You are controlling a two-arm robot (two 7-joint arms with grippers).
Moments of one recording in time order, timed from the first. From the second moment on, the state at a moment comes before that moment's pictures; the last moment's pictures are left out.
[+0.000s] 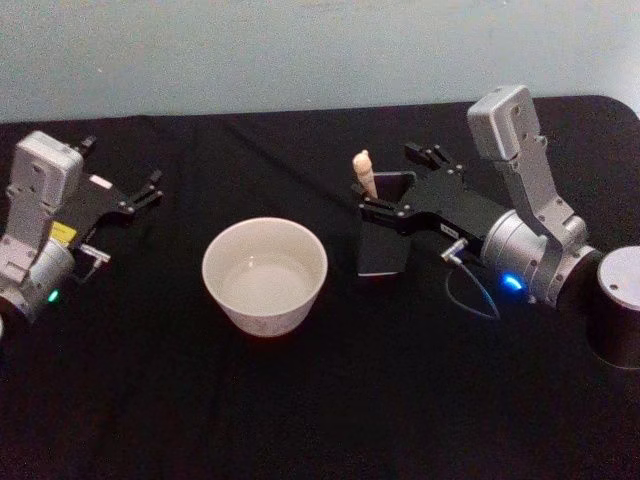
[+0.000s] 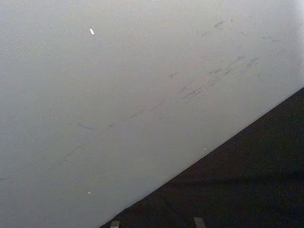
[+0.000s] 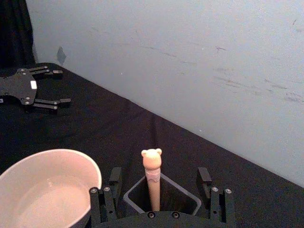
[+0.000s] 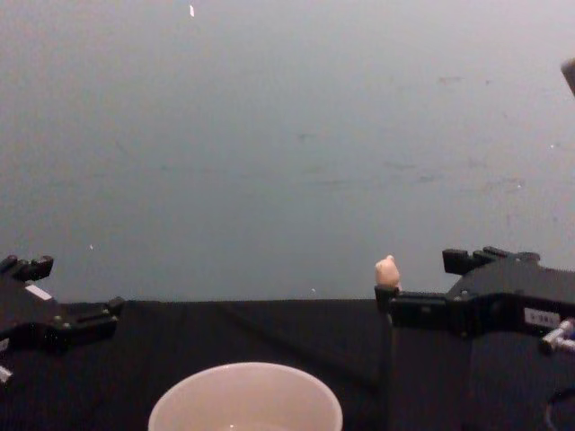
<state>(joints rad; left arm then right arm) -0.20 0.60 0.45 -1.41 -0.25 -0.12 0.03 0.14 0.39 -0.36 -1.68 0.21 0.22 0.31</state>
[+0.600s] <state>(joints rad) -0.20 0.60 0.45 -1.41 -0.25 -0.12 0.03 0.17 0.29 -0.24 -1.67 0.28 0.09 0.21</state>
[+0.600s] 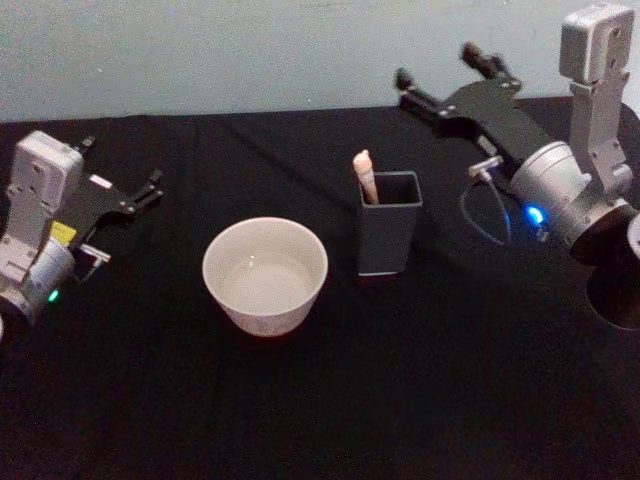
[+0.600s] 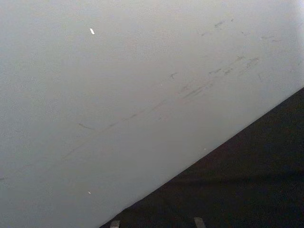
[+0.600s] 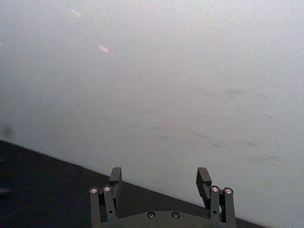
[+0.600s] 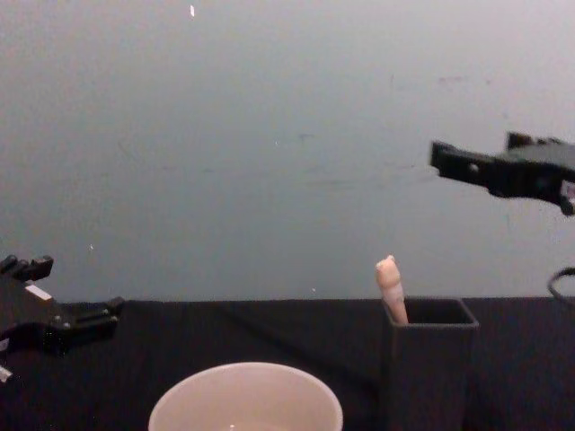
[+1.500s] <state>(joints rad) -0.20 0.60 0.45 -1.41 -0.25 -0.12 0.03 0.17 0.26 -0.24 -1.48 0.07 0.18 0.13</state>
